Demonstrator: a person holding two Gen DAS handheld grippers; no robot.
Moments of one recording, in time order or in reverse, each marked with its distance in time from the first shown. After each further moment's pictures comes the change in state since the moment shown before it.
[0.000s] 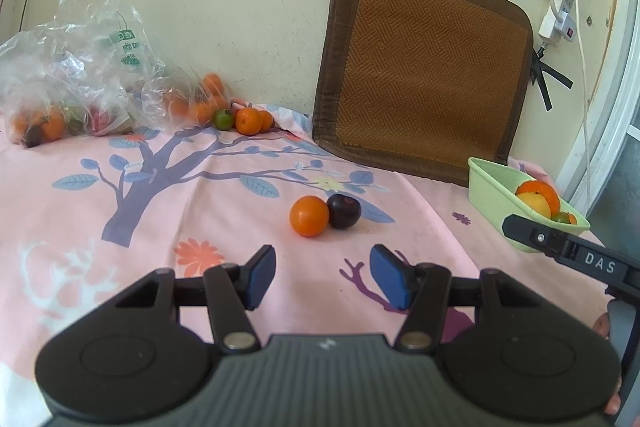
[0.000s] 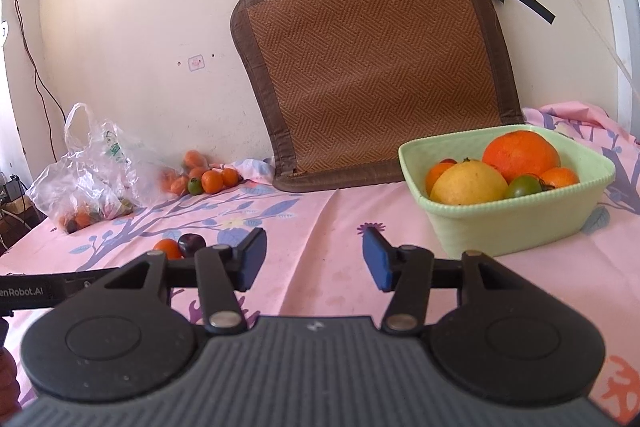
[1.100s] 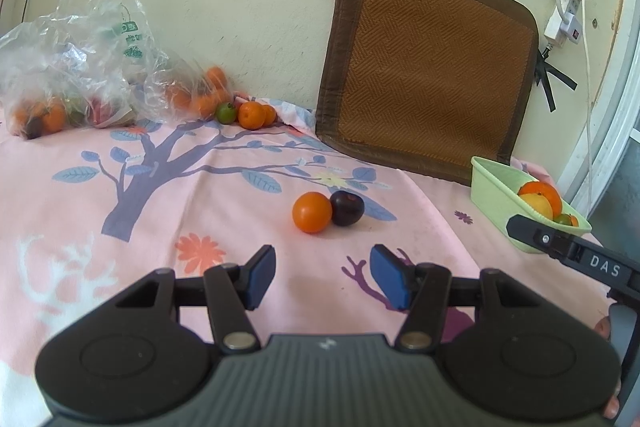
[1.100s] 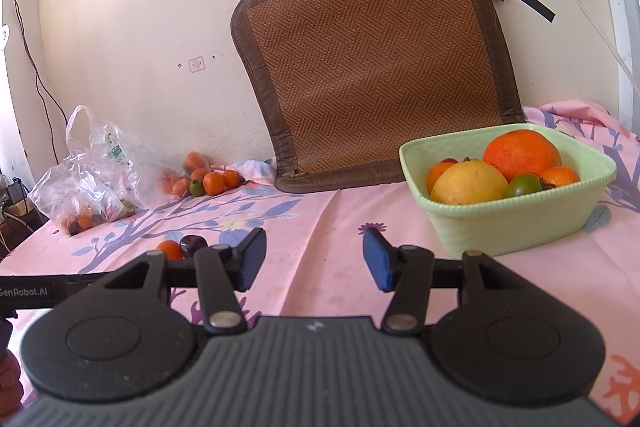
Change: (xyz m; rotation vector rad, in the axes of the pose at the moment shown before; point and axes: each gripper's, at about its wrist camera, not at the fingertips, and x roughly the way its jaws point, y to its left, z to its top) left arm 0.003 0.002 0.001 -0.018 0.016 0.000; right arm 0.000 -0.003 -0.002 0.005 -0.007 0.010
